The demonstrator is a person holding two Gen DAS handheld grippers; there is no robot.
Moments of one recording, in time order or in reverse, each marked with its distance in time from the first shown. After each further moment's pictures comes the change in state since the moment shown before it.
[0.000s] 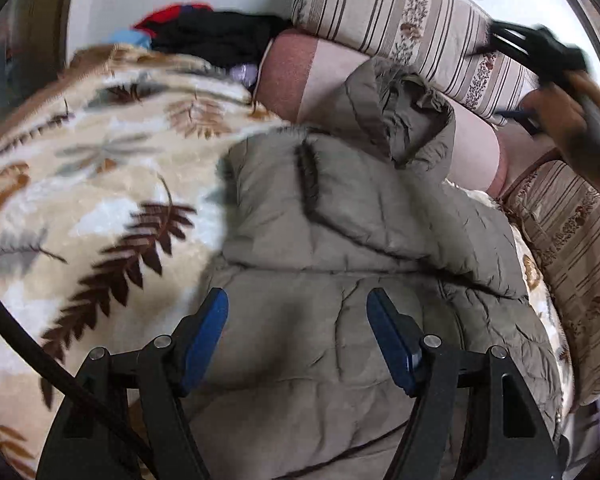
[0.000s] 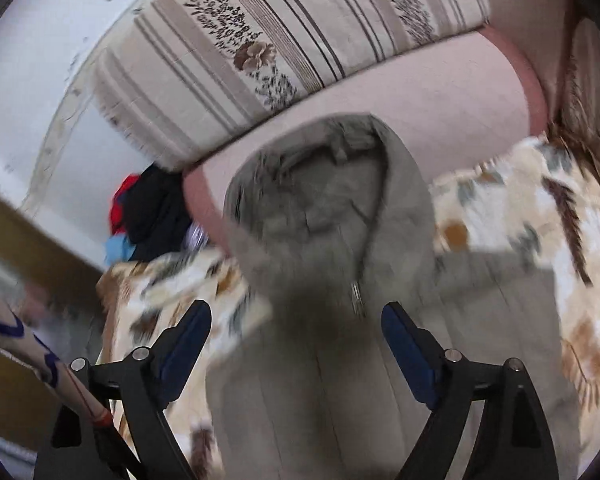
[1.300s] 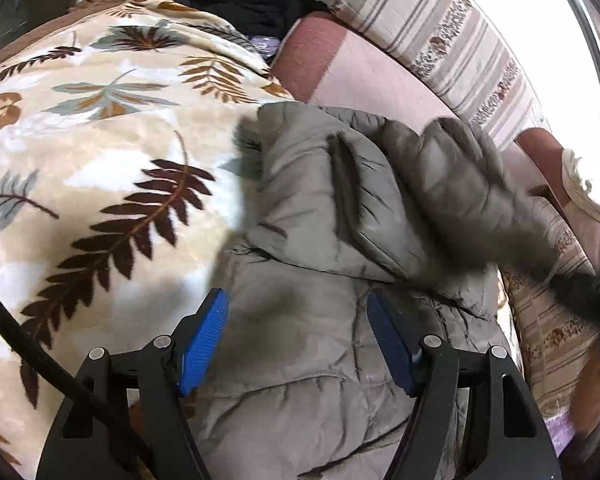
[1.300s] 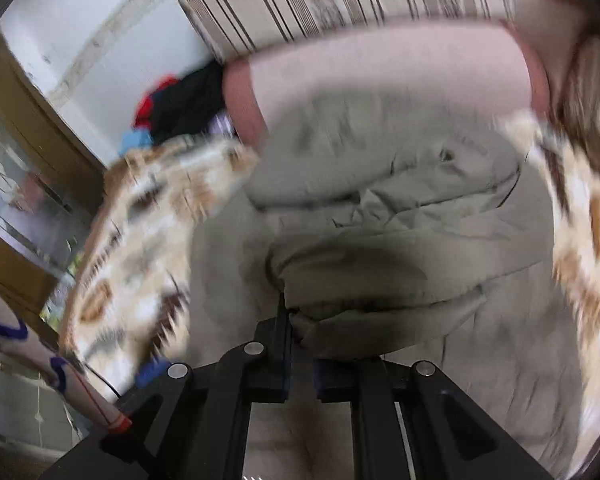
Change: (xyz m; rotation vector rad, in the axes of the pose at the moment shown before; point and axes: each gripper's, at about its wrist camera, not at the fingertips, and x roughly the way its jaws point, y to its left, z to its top) left arm 0.004 0.050 0.002 -0.173 0.055 -0.107; right arm -0.058 -0.042 -0.229 -0.208 0.225 -0.017
